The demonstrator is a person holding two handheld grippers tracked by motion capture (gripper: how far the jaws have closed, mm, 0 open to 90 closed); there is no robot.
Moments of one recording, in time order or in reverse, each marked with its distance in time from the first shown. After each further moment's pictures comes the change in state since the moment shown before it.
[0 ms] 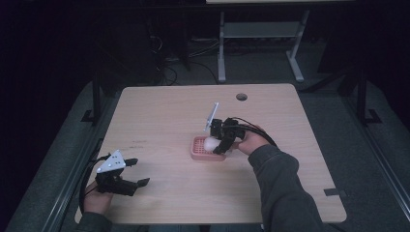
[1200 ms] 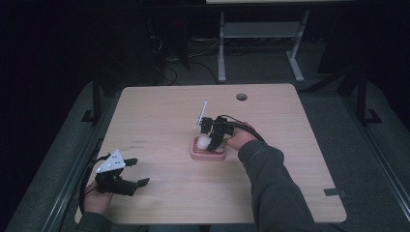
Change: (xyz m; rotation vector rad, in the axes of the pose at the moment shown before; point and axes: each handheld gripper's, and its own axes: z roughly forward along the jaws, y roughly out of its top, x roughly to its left) left arm 0.000 0.000 0.000 -0.002 -0.001 -0.001; right arm -0.020 0.023 0.032 0.054 0.033 0.013
